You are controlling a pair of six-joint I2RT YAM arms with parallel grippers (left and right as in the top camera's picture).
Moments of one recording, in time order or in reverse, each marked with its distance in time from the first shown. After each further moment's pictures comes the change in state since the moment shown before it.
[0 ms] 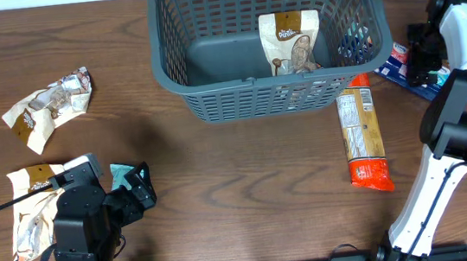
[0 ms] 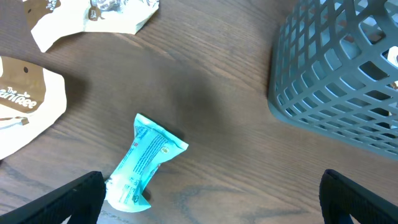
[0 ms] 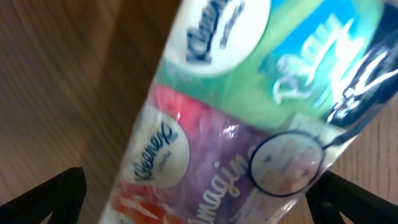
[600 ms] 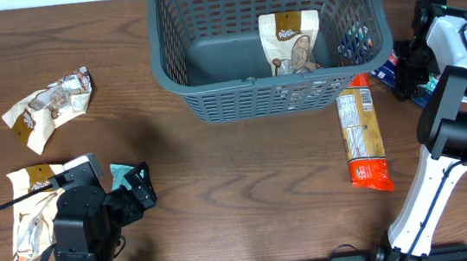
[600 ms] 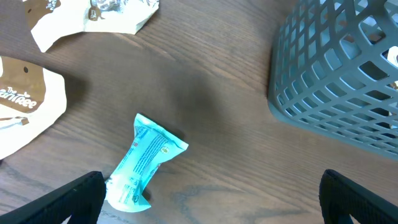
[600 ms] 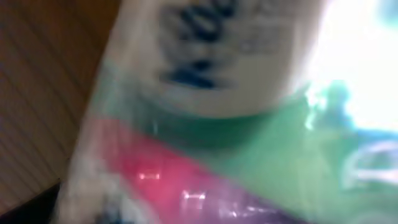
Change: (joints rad) left arm 0.000 0.000 0.000 0.000 0.000 0.000; right arm 0.017 -0.006 -0.159 0.088 0.004 0.006
